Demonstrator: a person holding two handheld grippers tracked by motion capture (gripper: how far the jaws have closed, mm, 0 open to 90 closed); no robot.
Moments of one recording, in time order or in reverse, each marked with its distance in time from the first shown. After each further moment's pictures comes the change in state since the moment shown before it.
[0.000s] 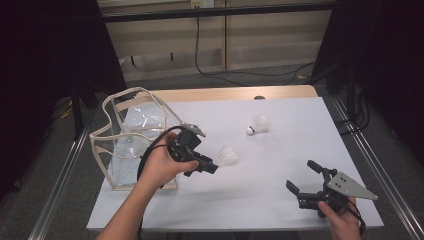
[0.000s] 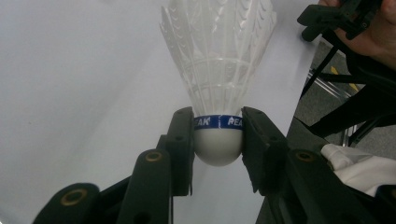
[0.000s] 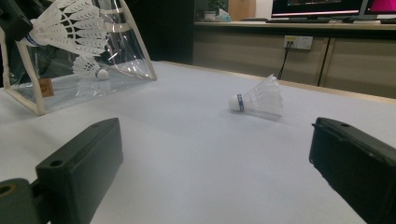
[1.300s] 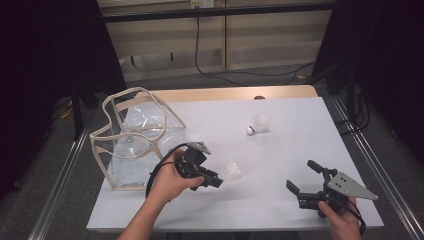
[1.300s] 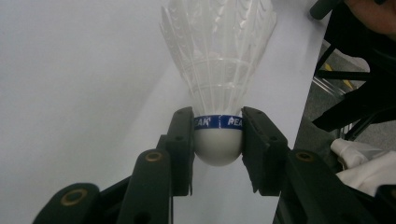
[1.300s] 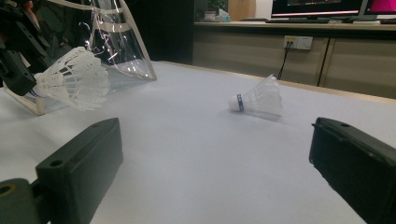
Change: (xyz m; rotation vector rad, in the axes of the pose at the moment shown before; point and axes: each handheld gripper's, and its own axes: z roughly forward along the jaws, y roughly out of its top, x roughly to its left) left arm 0.005 -0.033 0.044 -0.004 -0.038 0.010; right arm 0.000 0.000 0.000 0.001 0.000 -0.002
